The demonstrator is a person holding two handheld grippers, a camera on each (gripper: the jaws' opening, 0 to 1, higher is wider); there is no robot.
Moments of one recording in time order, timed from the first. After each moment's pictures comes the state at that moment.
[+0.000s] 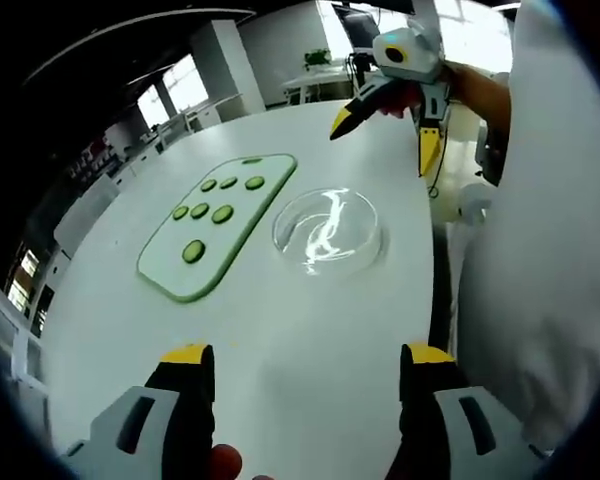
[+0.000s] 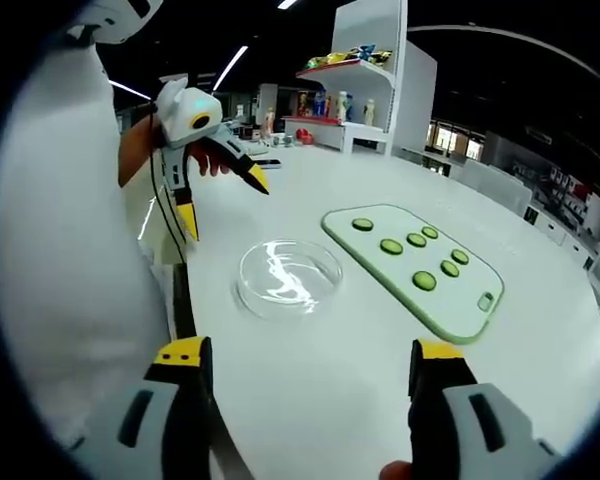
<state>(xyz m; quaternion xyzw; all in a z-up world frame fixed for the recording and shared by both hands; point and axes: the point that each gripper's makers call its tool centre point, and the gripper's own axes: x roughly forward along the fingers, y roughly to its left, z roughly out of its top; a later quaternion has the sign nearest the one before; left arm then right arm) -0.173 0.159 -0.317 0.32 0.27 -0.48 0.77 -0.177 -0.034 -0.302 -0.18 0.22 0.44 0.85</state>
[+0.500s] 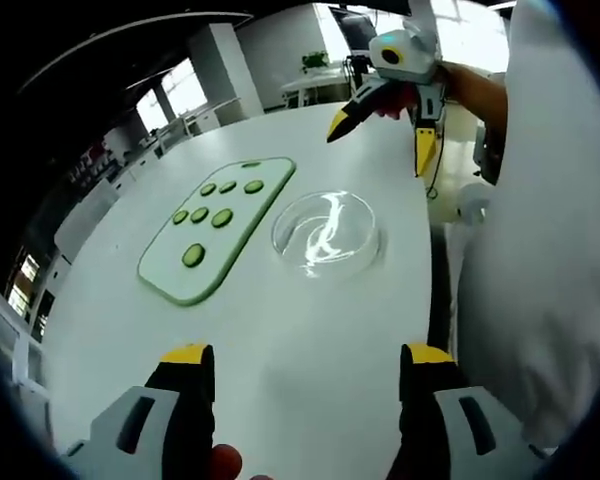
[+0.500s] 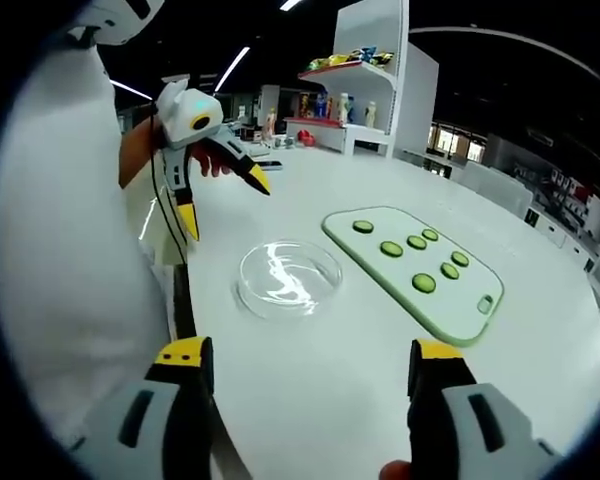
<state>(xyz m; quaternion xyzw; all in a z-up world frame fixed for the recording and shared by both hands) -0.174 0.157 -0.315 0.32 0.26 -0.49 0.77 -0.176 -0.034 -0.301 -0.18 0.21 0.45 0.85</state>
